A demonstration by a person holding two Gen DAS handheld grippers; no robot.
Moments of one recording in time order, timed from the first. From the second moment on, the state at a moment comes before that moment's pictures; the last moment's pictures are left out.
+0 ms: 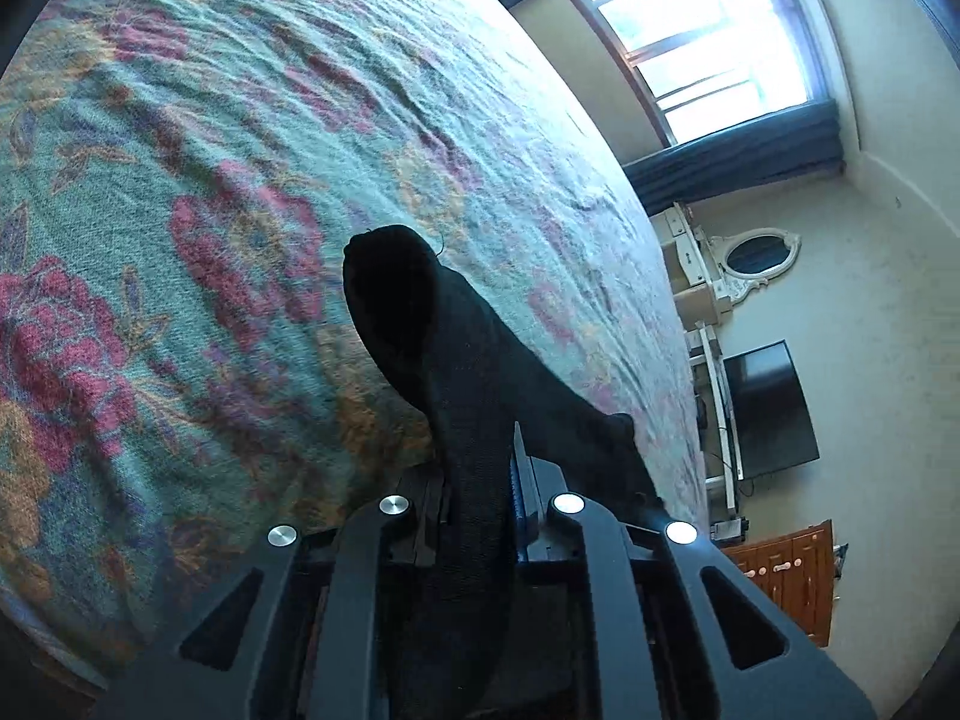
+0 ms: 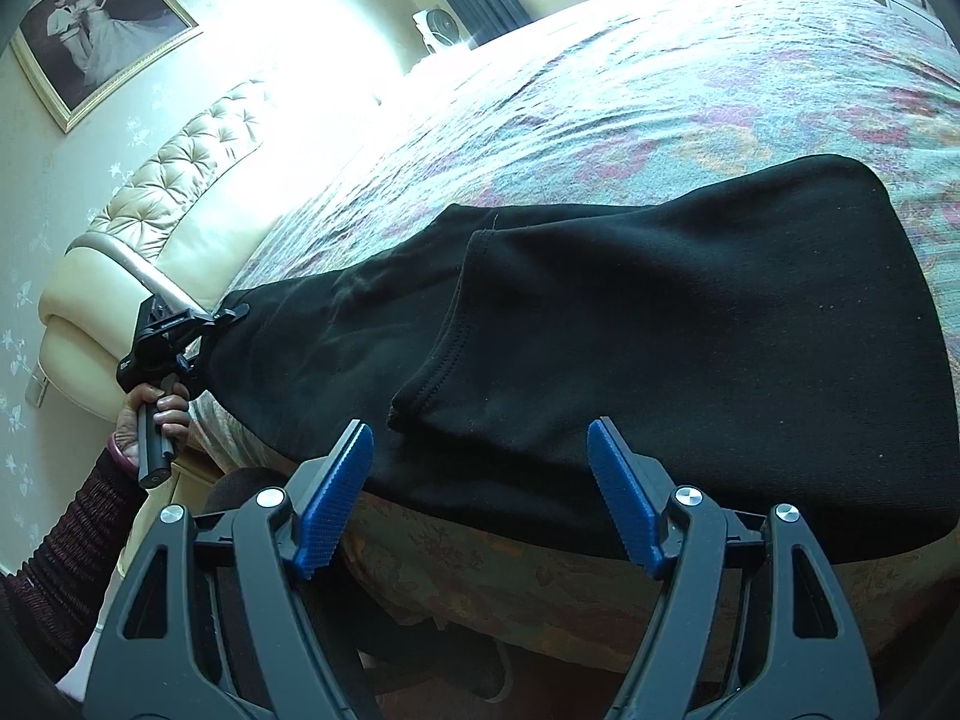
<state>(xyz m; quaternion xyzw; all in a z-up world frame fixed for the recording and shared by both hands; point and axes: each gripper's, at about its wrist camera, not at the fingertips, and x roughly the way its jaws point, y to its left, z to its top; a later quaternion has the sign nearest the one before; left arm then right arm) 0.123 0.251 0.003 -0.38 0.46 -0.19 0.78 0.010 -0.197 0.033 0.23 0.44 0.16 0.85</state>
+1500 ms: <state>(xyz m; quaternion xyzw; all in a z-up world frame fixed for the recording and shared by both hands) 0.099 -0.137 0.018 -0.13 0.53 -0.32 0.78 -0.016 -0.270 0.035 0.32 0.39 0.11 0.86</state>
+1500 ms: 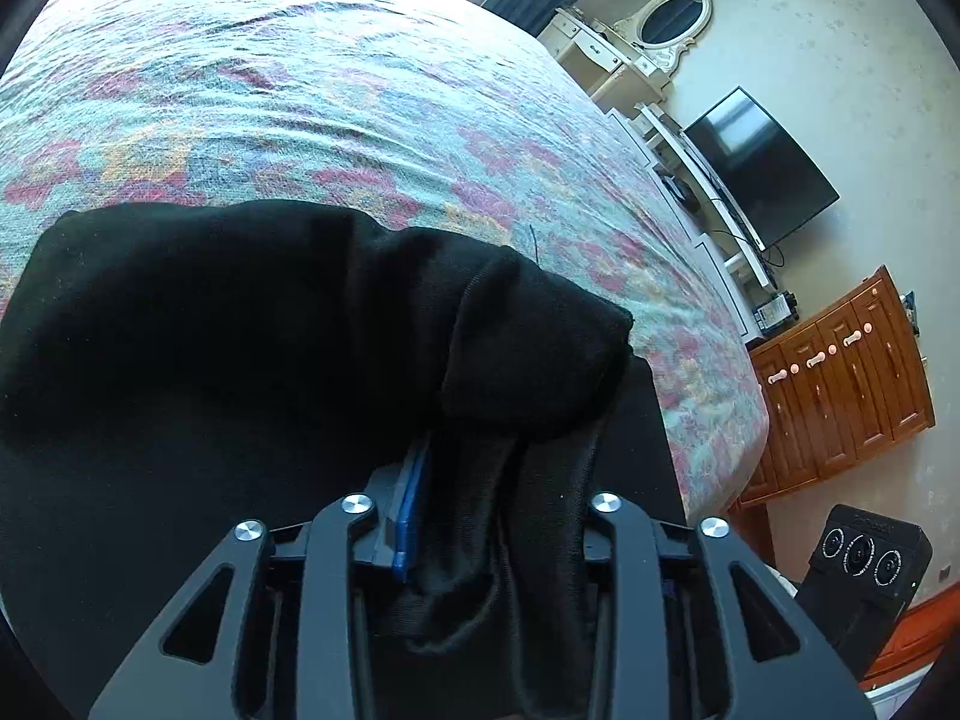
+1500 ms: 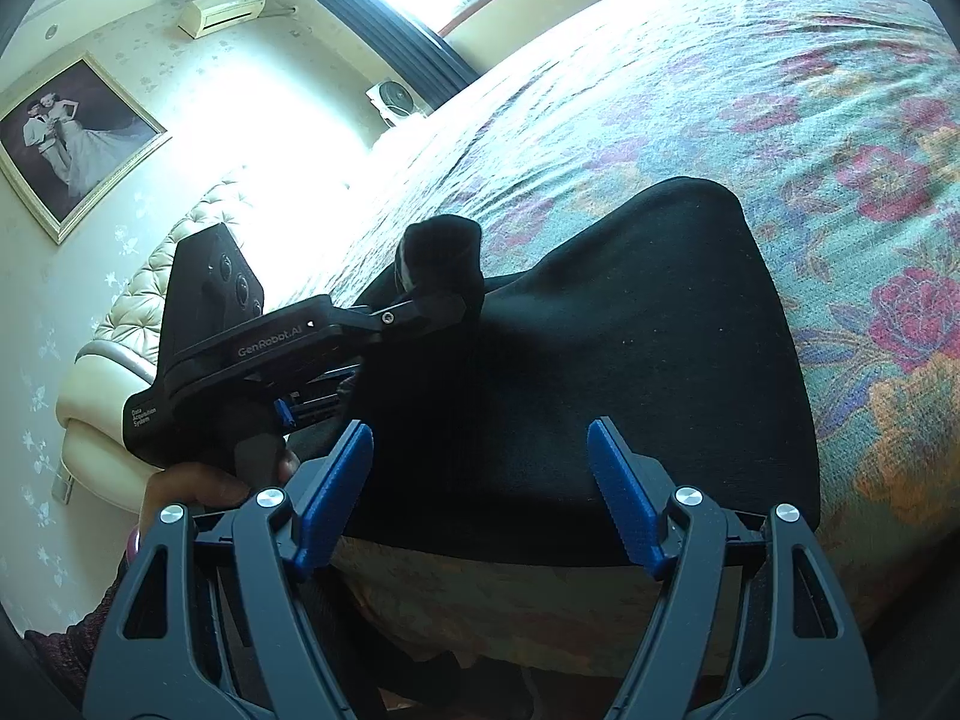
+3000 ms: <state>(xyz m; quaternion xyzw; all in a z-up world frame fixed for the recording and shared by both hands) 0.089 0.045 0.003 -0.18 0.49 -0.19 0.83 0.078 -0.256 0.031 0.37 0.49 0.17 0.77</state>
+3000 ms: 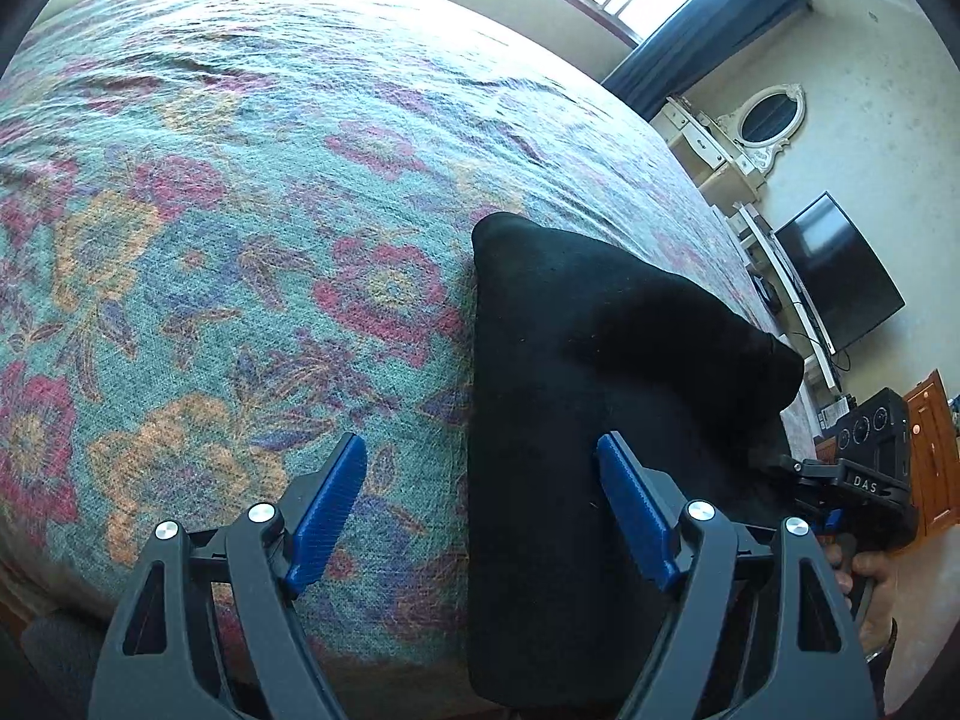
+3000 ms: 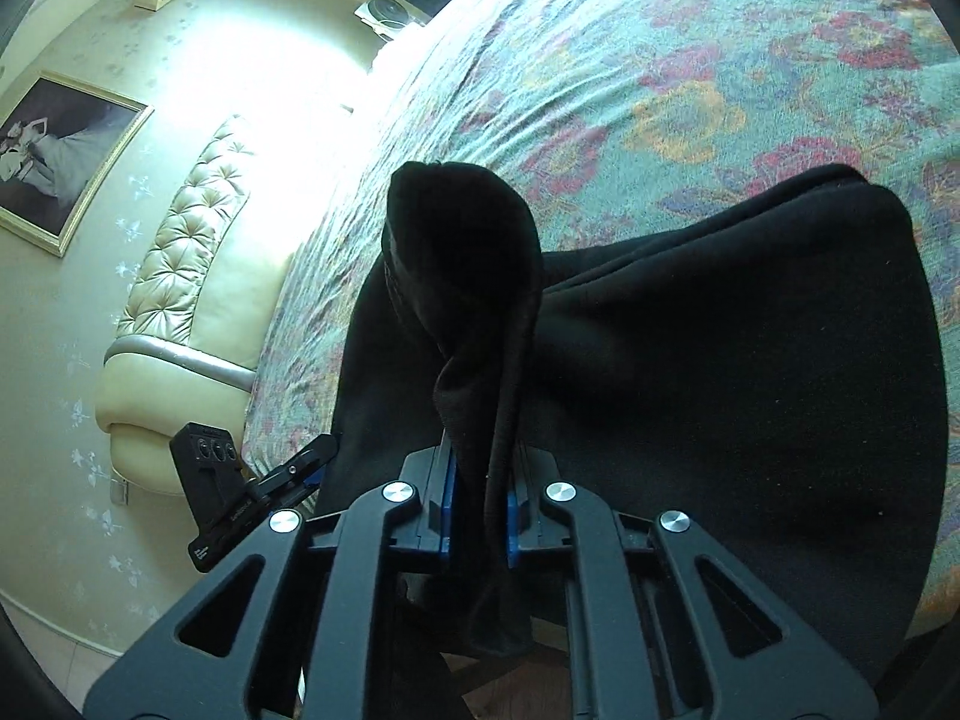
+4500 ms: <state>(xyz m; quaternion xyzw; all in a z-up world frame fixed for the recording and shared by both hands) 0.056 0.025 -0.013 -0.20 0.53 -0.25 0.79 -0.013 -0.389 -0.029 0.55 0.47 0.14 0.67</state>
